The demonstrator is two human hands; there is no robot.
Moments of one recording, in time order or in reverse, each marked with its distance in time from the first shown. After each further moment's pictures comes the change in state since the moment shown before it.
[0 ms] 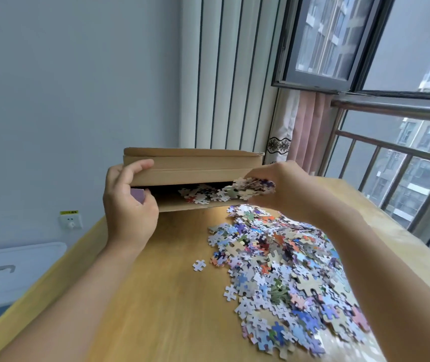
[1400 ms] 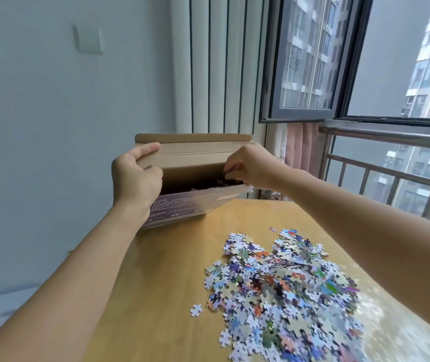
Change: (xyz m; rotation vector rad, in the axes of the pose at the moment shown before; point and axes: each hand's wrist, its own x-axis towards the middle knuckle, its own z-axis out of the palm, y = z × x) left_hand 0.124 0.104 0.017 -0.215 -0.089 -0.407; right_hand 0.116 0.024 -0.067 -0.096 0.108 -0.199
